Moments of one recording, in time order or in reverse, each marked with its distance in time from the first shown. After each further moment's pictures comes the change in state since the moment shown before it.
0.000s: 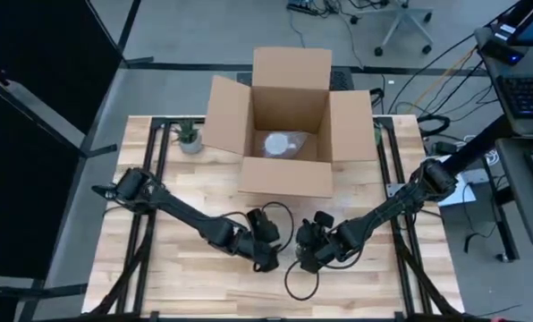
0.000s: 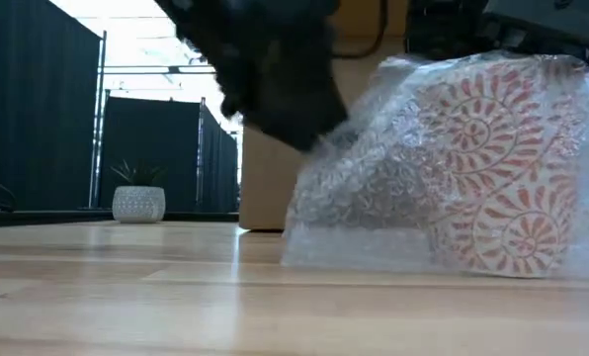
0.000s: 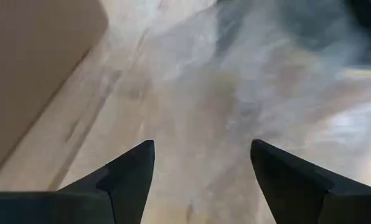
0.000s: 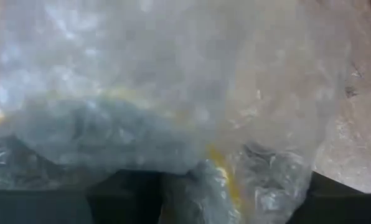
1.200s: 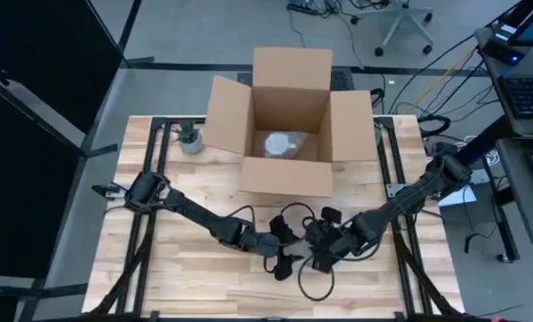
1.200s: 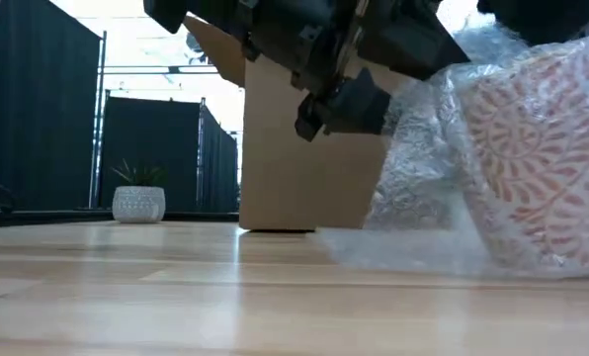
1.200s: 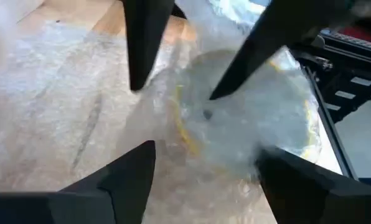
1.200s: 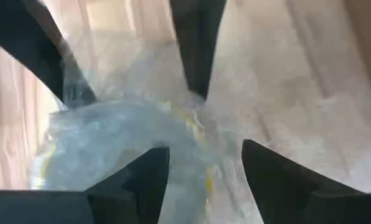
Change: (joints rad) left arm 0.043 0.118 0.005 0.389 0.242 0.050; right arm 0.018 -0.178 0.035 -0.144 -0.057 -0.066
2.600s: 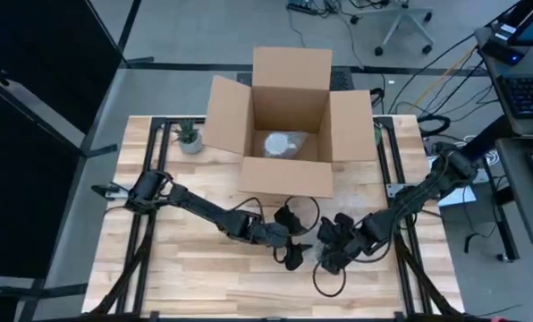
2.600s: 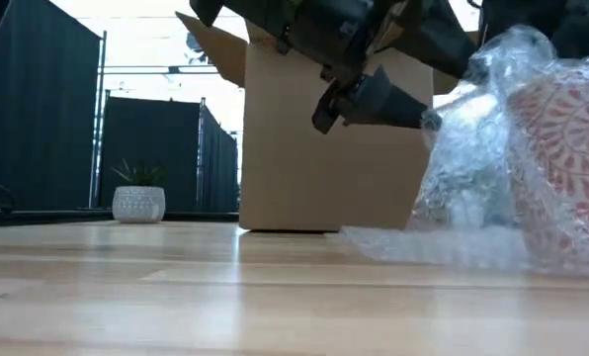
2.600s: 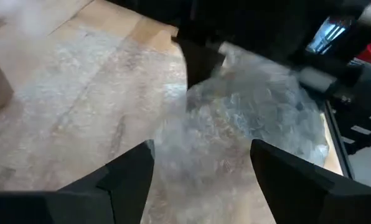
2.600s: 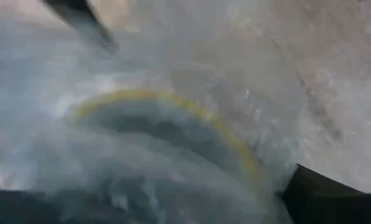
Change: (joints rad) left arm 0.053 0.008 0.103 -0.068 -0.012 -0.060; right arm 0.061 -0.091 -0.184 0.071 -0.070 0.224
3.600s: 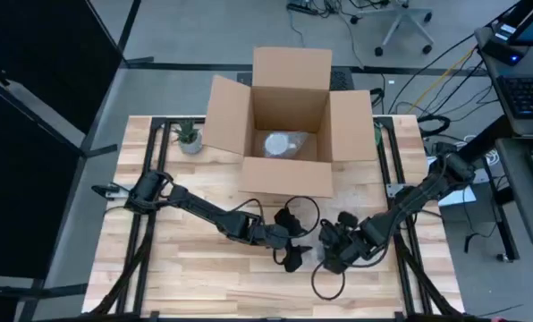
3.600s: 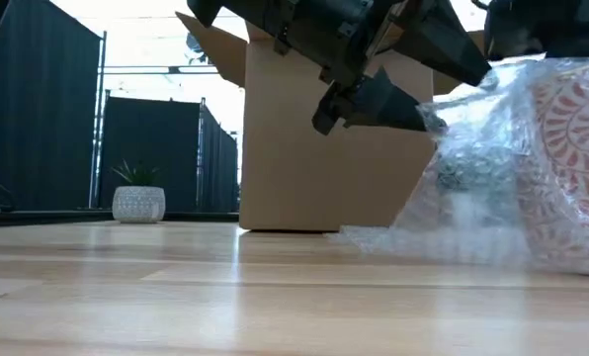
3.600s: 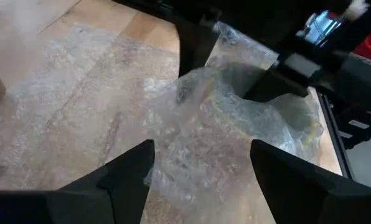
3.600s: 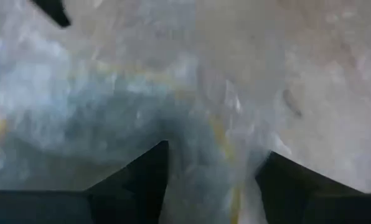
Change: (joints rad) left arm -0.003 0.001 0.001 0.001 0.009 0.006; right arm 0.003 0.058 -0.031 -0.002 0.036 0.048
